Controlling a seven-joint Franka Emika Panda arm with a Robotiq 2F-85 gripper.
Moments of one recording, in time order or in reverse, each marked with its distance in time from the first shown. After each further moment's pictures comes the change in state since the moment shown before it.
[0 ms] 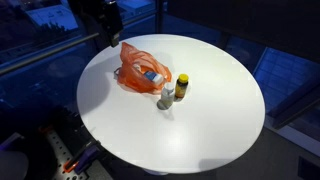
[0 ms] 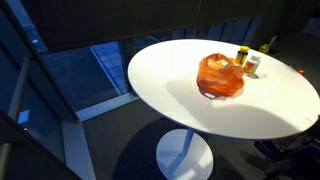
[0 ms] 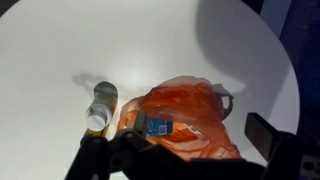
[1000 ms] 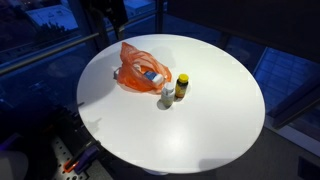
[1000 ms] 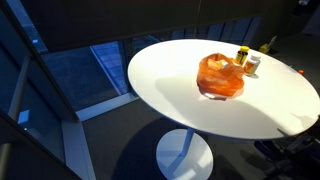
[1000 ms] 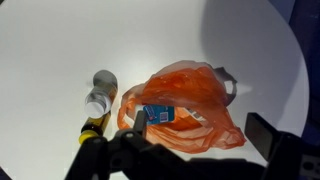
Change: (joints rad) arm -0.001 0.097 0.058 0.079 0.000 0.032 0.101
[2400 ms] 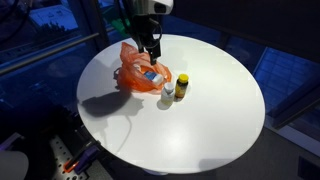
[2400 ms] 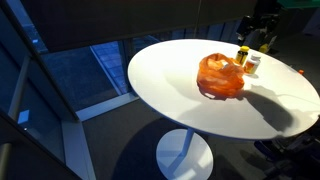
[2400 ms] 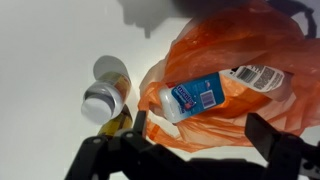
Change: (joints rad) arm -0.038 0.559 0.007 0.263 -0.061 0.250 0.317
